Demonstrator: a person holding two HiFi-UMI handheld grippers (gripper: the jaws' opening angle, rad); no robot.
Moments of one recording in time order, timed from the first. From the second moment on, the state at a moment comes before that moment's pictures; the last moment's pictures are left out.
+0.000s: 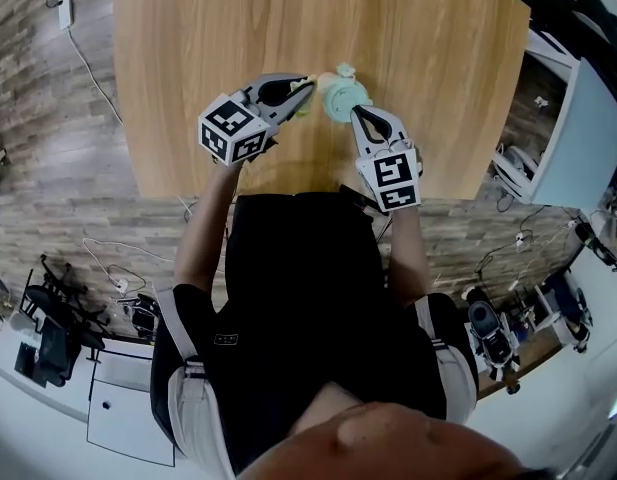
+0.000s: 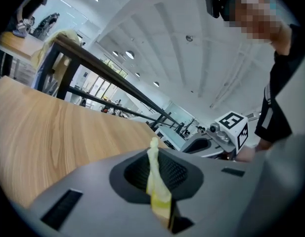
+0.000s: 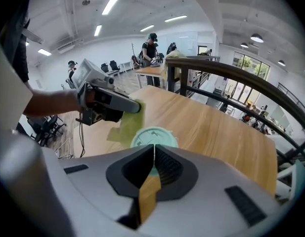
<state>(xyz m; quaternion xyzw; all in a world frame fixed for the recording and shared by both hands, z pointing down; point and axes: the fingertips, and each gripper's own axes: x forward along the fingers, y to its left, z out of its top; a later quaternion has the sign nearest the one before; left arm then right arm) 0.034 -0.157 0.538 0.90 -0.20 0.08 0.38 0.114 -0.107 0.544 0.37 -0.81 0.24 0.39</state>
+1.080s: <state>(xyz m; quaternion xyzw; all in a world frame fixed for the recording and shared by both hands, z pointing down) 0.093 -0.161 0.595 0.85 0.01 0.05 0.52 0.109 -0.113 0.543 0.35 -0.82 0.27 0.37</state>
